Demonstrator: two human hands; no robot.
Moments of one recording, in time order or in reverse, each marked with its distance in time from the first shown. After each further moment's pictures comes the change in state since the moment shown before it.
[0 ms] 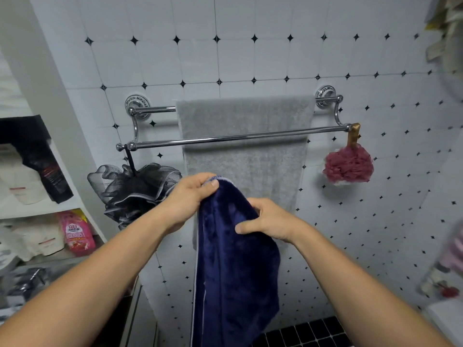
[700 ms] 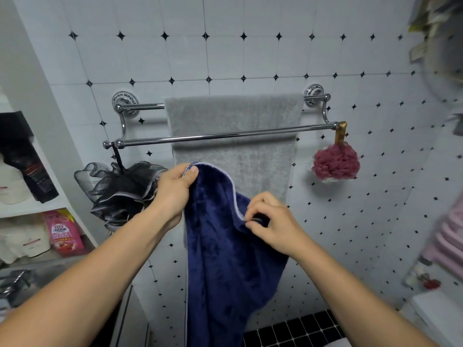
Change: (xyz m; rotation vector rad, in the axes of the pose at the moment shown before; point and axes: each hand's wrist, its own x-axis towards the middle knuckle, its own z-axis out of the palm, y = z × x) left_hand 0.018 -0.011 0.008 -0.112 0.377 0.030; right_hand -0.030 0.040 -0.010 -0.463 0.348 -0.427
